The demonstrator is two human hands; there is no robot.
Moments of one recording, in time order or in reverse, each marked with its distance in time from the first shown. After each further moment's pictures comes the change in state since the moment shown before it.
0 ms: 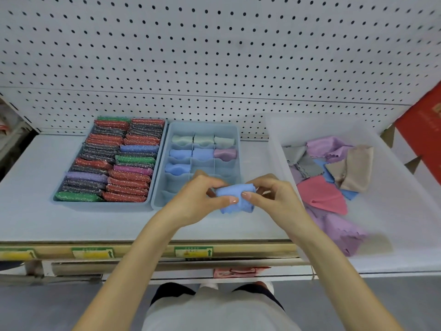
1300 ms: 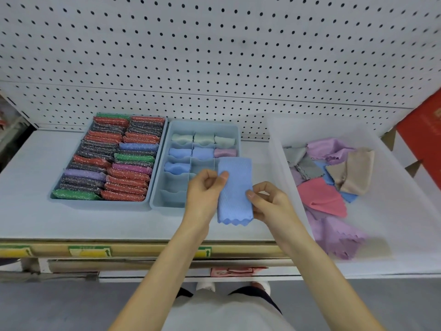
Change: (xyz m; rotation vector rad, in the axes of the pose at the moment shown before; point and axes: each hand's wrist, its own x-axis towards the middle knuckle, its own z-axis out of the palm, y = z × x) left_hand 0.016 0.007 0.041 -0.724 0.585 -0.225; right_hand -0.005 0.004 0.014 0.431 0.055 0.294
